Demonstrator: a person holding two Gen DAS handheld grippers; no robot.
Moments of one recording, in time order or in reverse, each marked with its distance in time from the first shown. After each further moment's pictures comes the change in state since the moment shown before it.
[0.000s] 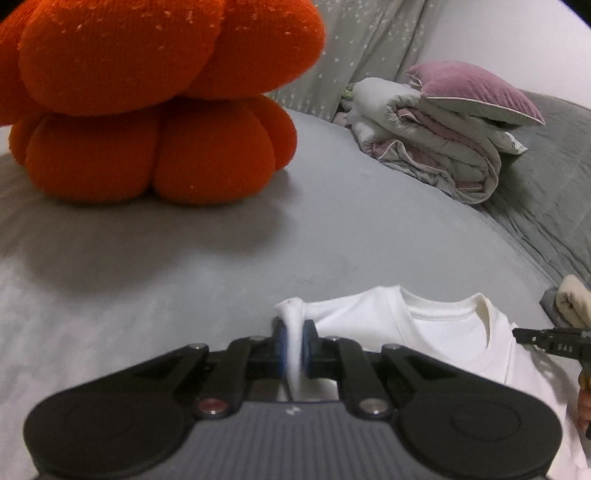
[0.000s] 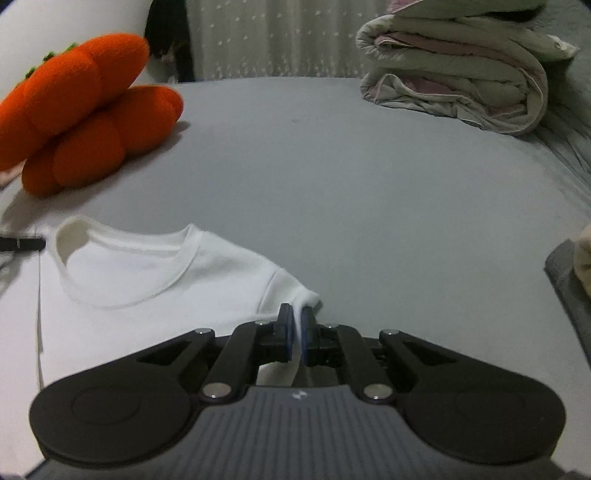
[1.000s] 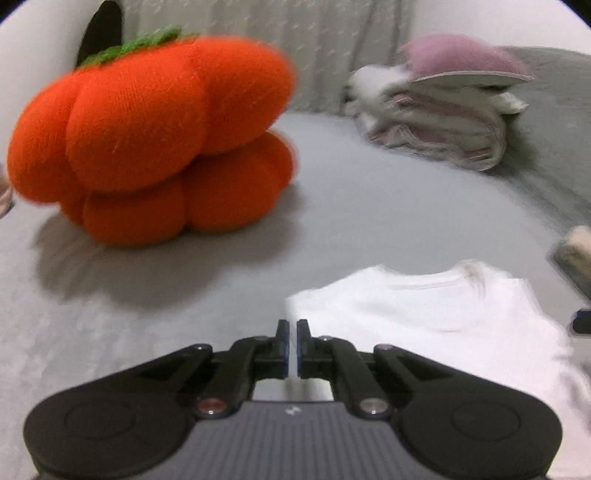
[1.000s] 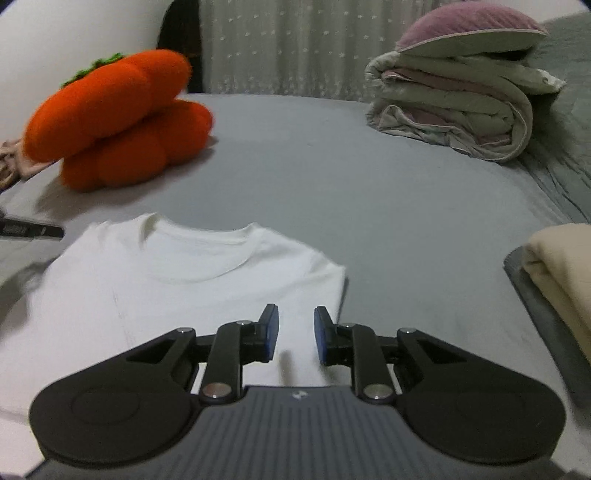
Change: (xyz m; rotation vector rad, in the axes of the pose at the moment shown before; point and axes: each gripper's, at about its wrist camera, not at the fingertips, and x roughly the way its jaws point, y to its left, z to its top) left arm -0.083 -0.048 0.006 0.204 0.007 0.116; right arm -0.106 0.049 -0.032 -0.124 -0.020 0.000
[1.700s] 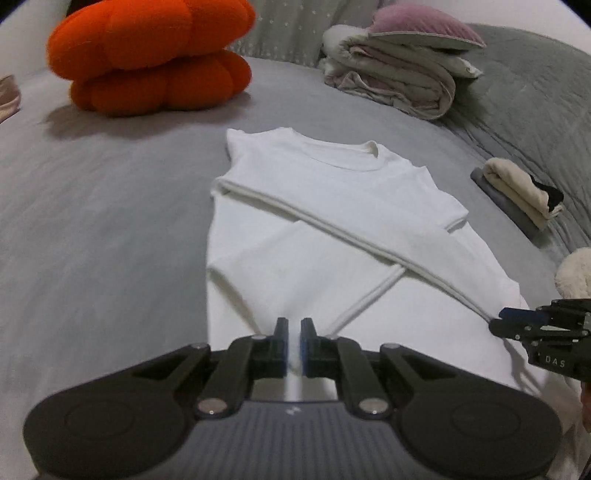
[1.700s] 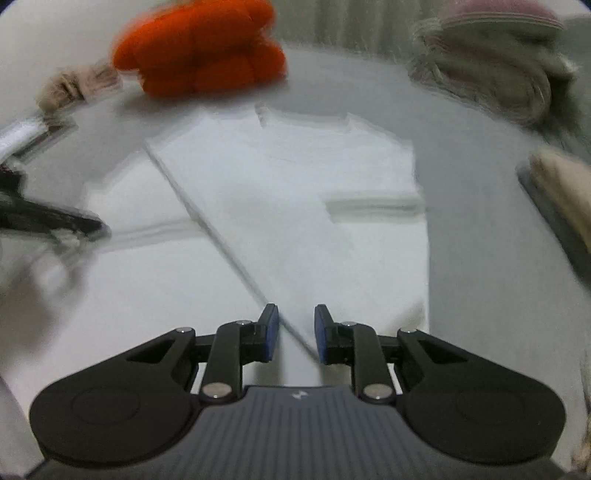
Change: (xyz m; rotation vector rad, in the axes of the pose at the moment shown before) left arm -0.110 -0.036 -0.147 -0.094 0.165 -0.092; right arm -0.074 0.082 -0.113 -0.049 0.141 -0.006
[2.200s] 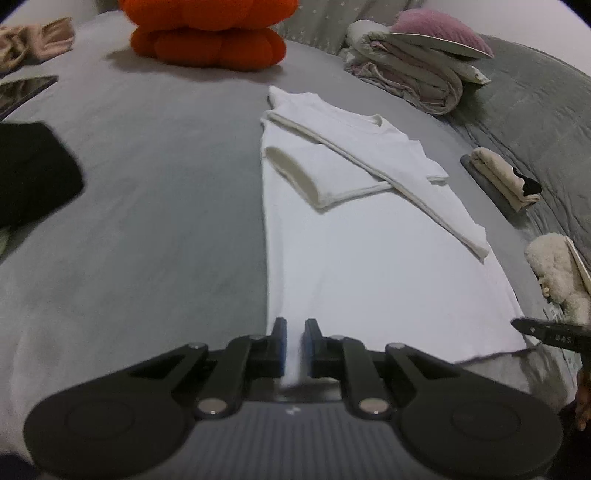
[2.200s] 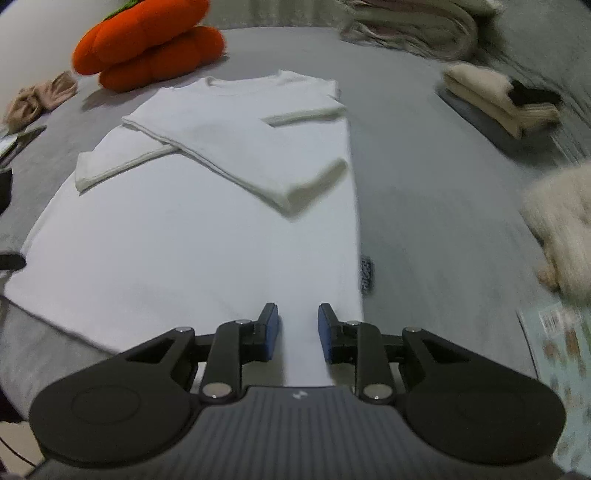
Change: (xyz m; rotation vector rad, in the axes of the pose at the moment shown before) left arm -0.093 0.032 -0.088 -0.122 0.058 -0.034; right arm -0.088 -0.005 -0.080 0.289 0.076 -0.063
